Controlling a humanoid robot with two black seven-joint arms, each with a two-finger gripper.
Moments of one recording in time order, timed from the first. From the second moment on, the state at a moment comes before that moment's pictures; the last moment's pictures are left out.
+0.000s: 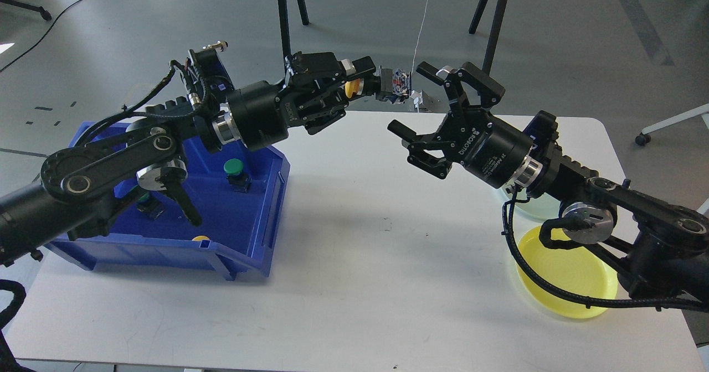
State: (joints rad) left arm -0.94 0.46 -0.38 -1.18 0.64 -0.49 -0.49; right arm 0.71 -0.48 0.50 1.31 -0.30 0.49 0.40
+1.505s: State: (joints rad) left arm -0.94 0.46 -0.39 -1.17 0.64 -0.49 -0.49; right arm 0.75 -0.41 0.49 1.24 -0.30 0.49 0.47
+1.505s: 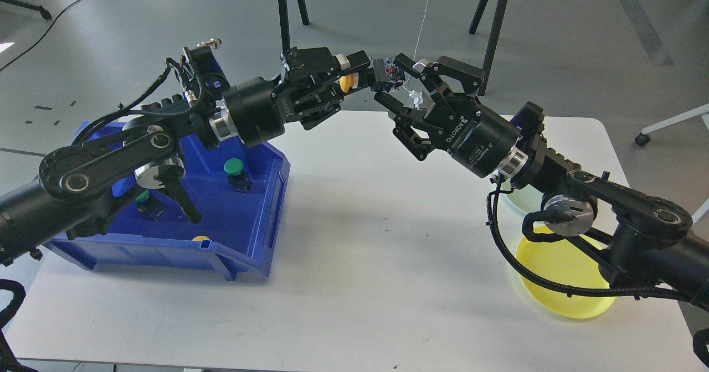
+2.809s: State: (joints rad) left arm -0.94 0.46 -0.39 -1.17 0.64 -0.49 -0.49; right arm 0.75 -0.39 0.49 1.22 -0.31 0.49 0.47
